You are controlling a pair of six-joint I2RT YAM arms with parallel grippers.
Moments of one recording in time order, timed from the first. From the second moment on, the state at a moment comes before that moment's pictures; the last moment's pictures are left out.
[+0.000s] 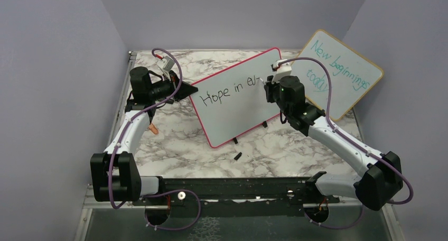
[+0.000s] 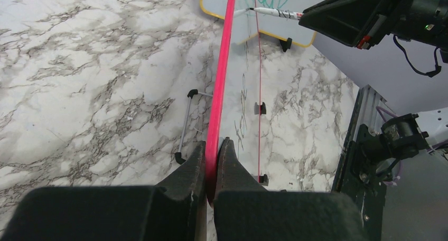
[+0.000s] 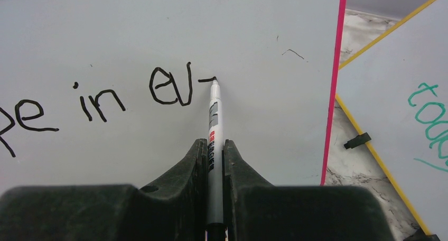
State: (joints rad) left arm 0.00 1.31 0.90 0.17 1.02 -0.22; right arm 0.58 1.23 0.96 -0.02 0.32 0.06
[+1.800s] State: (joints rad) left arm 0.00 1.31 0.90 0.16 1.02 -0.22; right arm 0.57 1.25 0.96 0.03 0.27 0.05
